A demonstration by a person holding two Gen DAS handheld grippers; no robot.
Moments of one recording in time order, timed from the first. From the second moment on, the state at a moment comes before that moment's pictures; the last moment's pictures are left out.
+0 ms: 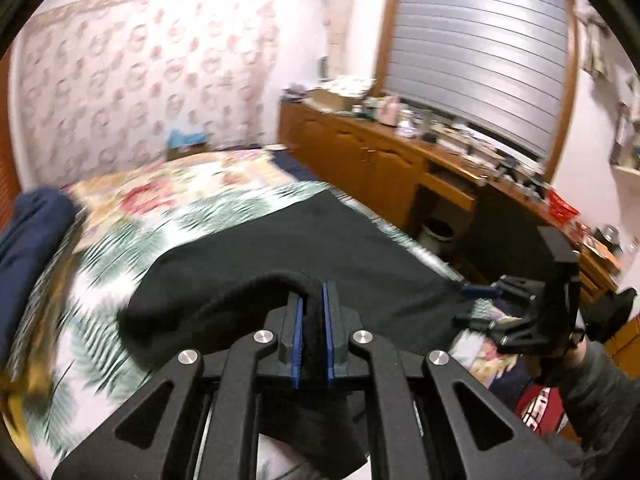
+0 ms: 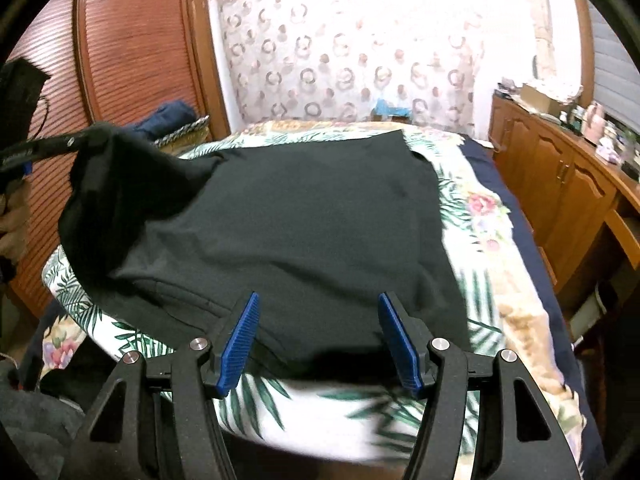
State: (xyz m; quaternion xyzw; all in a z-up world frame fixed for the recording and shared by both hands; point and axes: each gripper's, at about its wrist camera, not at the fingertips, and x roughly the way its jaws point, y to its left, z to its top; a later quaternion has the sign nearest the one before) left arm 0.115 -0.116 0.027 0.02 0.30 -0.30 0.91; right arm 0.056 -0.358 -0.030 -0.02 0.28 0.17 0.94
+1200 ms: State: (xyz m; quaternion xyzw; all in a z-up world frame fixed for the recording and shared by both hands) left arm 0.135 -0.146 0.016 0.05 0.30 -0.27 0.91; right arm 0.030 -0.382 -0.017 -0.01 0.25 0.16 0.95
